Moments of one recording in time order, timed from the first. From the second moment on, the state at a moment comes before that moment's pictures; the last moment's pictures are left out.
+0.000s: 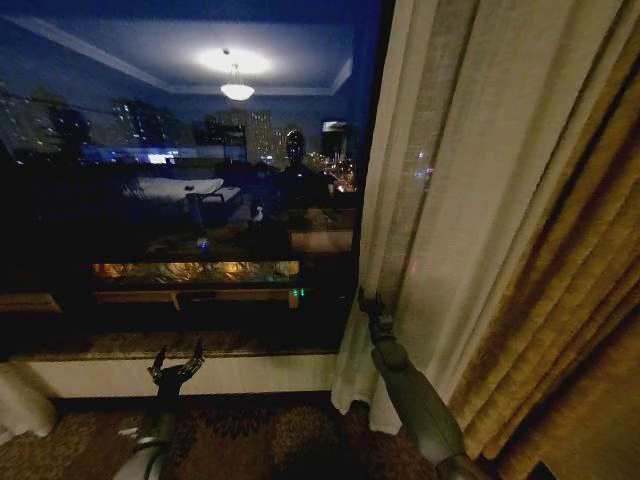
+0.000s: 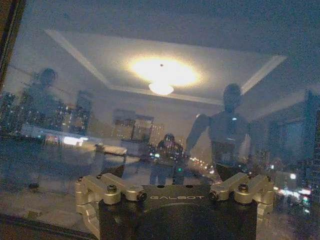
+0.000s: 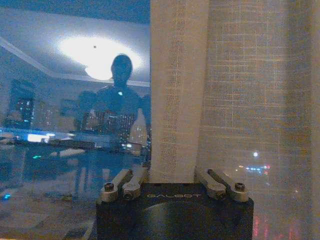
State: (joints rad) left arm 1.47 -1.28 -0.70 -1.81 -0.49 -0.31 0.01; right arm -0.71 1.35 0.28 1.20 0.17 0.20 0.16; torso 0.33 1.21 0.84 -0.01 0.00
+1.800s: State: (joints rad) left arm 1.47 -1.28 -0.70 -1.81 -0.49 -0.31 0.01; right arm -0.71 1.25 0.36 1.15 0.18 0.18 0.25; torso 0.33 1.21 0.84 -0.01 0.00
